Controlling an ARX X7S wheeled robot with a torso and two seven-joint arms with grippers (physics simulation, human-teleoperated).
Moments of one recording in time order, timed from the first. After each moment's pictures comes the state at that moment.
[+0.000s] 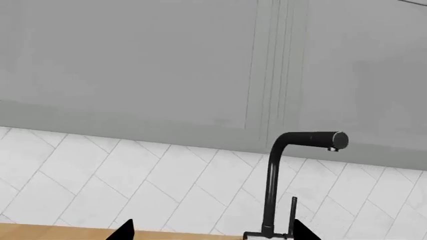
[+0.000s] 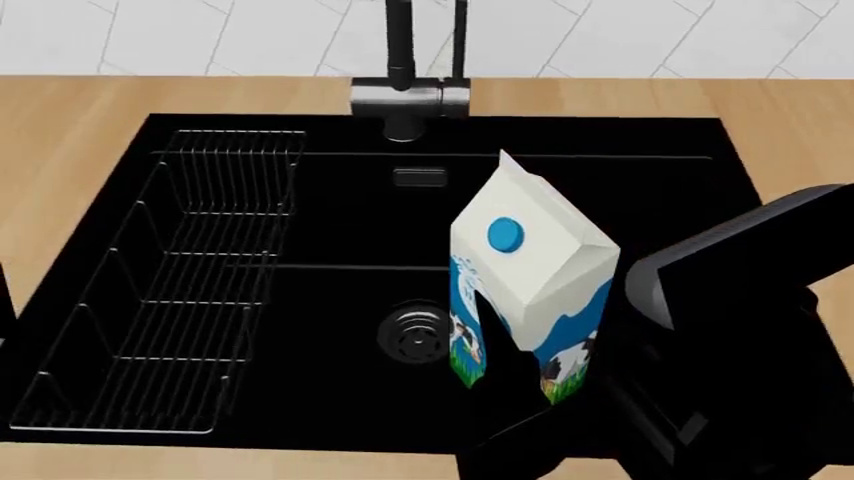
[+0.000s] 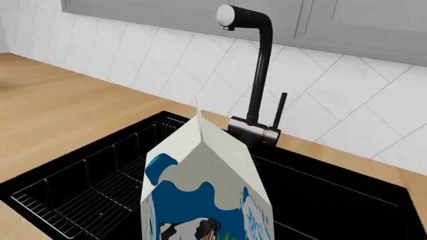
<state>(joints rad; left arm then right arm) -0.28 -0.65 0.03 0.52 -0.82 -0.22 -0.30 0.68 0.81 -0.07 -0.69 1.39 1.03 0.39</state>
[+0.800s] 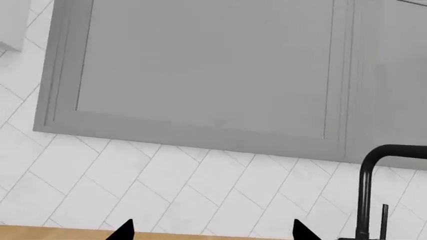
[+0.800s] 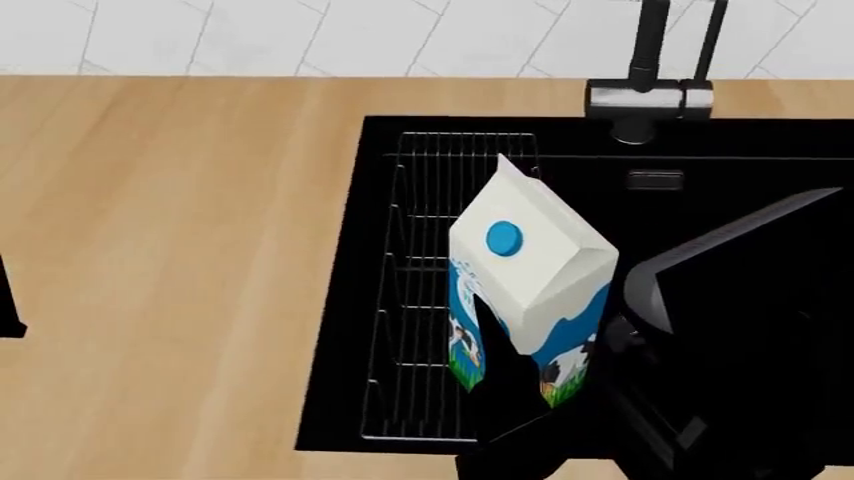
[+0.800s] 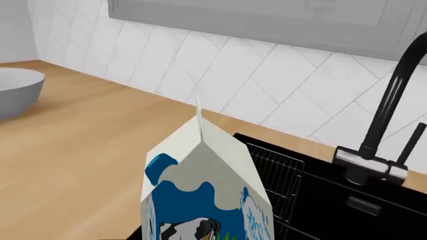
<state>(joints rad) -0.29 -0.65 0.04 0.52 -0.81 -0.21 -0.30 0.67 0.82 -0.07 -0.70 1.39 1.02 0.39</state>
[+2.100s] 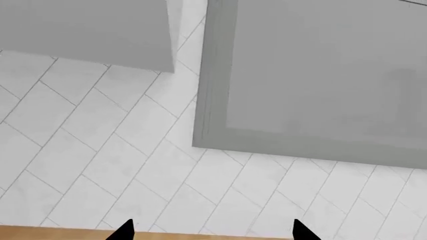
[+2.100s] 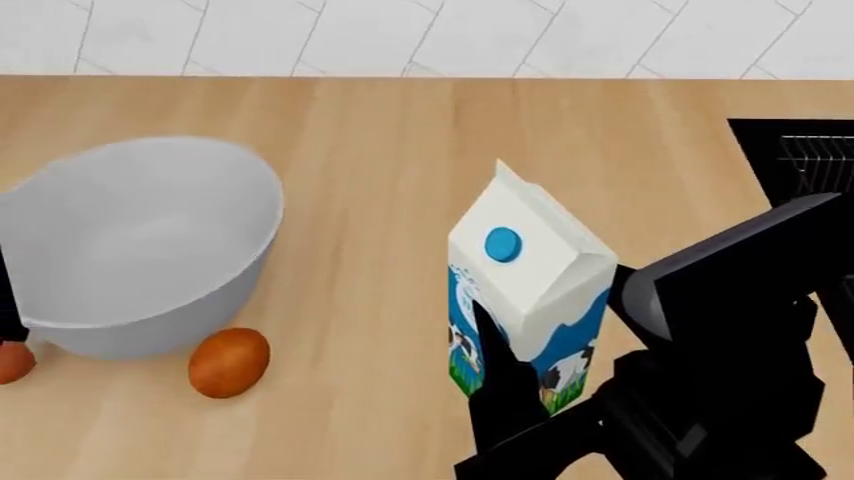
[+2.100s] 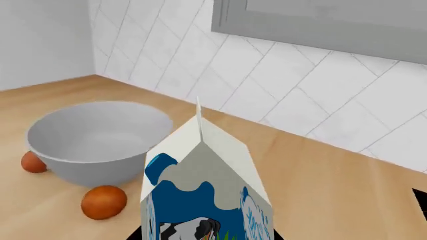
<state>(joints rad) -0.28 -0.65 0.04 0.51 -0.80 -0.20 -0.29 0.67 0.84 -0.08 -0.71 1.41 1.01 0.41</state>
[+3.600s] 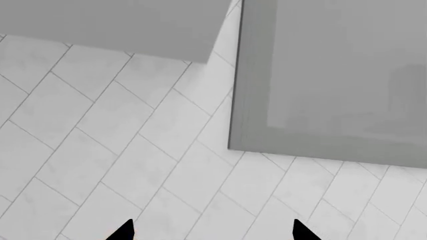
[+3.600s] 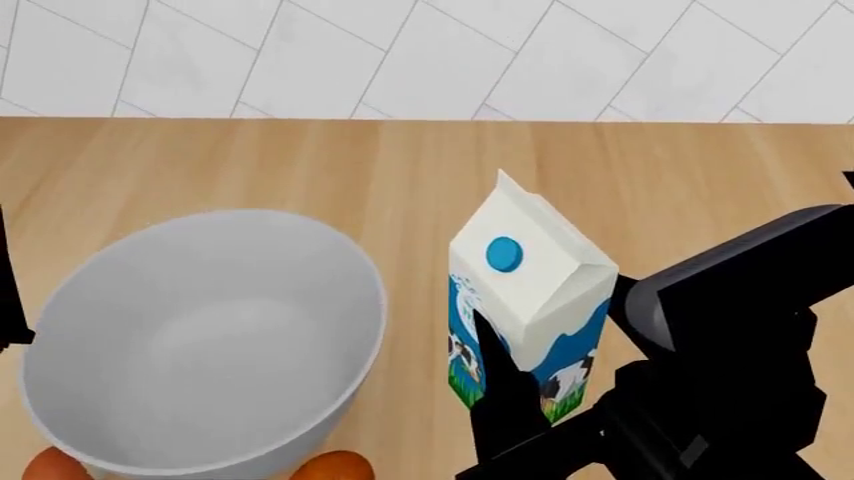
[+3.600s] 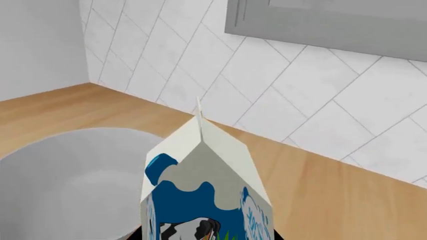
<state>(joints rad) -0.28 -0.65 0.06 0.51 -0.81 -0.20 -0.29 0.64 0.85 -0.09 -0.71 1.42 0.98 0.41</state>
